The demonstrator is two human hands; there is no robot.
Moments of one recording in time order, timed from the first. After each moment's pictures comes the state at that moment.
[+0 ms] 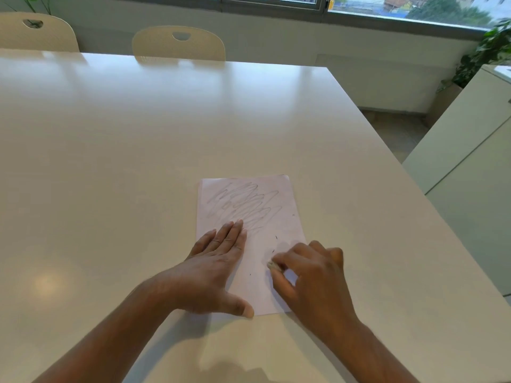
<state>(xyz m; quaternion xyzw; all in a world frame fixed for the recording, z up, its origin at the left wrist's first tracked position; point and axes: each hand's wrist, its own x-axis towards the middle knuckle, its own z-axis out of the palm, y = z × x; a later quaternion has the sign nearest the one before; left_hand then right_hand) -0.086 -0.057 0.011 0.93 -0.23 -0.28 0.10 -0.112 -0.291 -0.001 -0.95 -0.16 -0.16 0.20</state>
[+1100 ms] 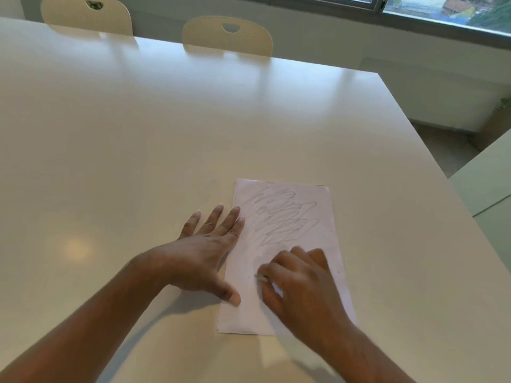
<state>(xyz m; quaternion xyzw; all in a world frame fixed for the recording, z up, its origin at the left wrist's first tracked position) -0.069 0.007 0.017 0.94 -0.14 -0.30 0.10 -0.086 -0.239 -0.006 -0.93 -0.33 -0.11 0.17</state>
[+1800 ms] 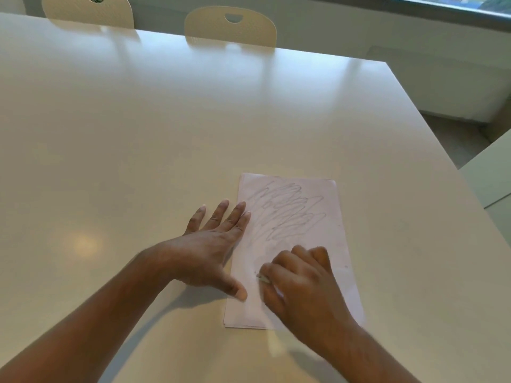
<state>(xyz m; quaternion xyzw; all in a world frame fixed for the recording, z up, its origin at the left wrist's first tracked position) -0.068 0.009 0.018 0.93 -0.15 -0.31 0.10 -0.093 -0.233 -0.005 -0.92 -0.34 -0.12 0.15</state>
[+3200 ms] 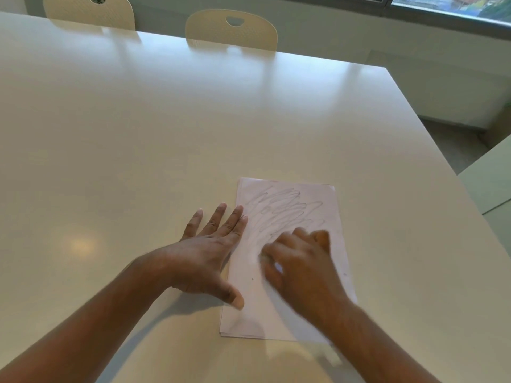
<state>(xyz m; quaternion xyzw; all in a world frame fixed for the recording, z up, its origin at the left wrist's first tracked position) -0.068 0.007 0.019 0.93 -0.14 -0.31 0.11 -0.056 -0.224 0.003 -0.94 -0.31 -0.13 0.10</state>
